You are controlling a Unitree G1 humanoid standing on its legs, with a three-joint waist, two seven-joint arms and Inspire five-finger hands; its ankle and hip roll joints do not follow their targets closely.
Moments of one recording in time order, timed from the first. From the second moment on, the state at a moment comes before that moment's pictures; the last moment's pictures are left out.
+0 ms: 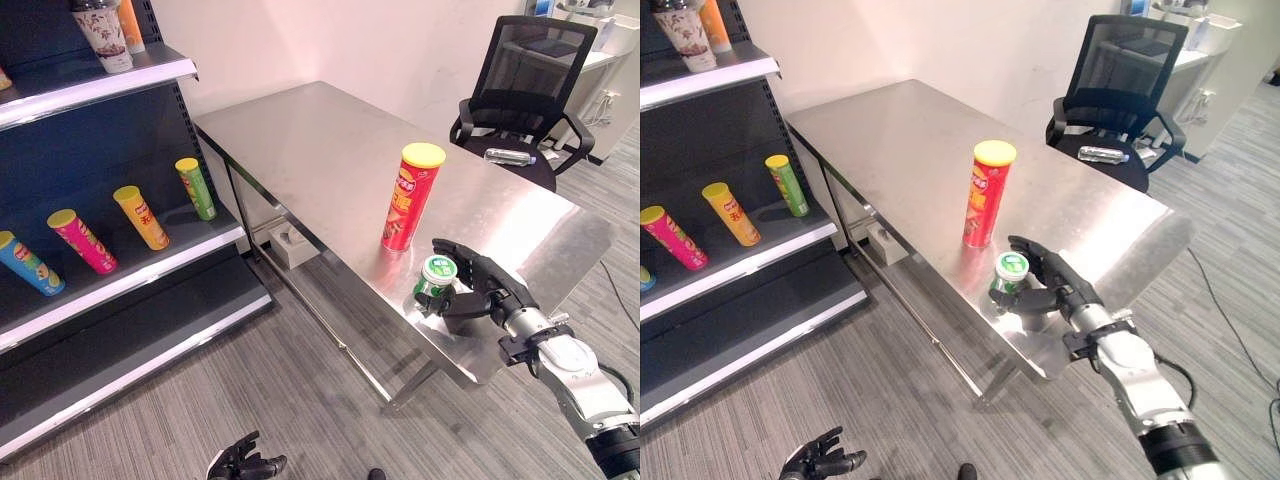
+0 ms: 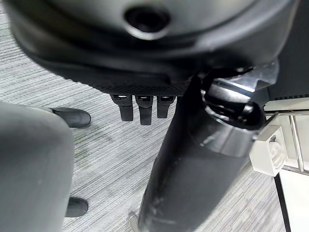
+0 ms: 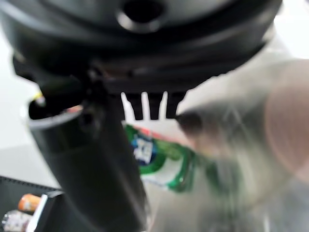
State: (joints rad) left arm 0.11 0.18 -0.11 1.05 -0.36 -0.15 -0.09; right arm -0.15 -0.80 0.15 0.19 0.41 -0.10 0.14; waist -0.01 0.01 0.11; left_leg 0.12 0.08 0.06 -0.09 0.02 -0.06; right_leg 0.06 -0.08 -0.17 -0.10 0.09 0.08
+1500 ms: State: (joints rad) left arm 0.05 0.19 -0.12 1.05 -0.36 -0.14 -0.07; right arm -0.77 -0.83 0.42 -0.24 0.39 -0.17 0.12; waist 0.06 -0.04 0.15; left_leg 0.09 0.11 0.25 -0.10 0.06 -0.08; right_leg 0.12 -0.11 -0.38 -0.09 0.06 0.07
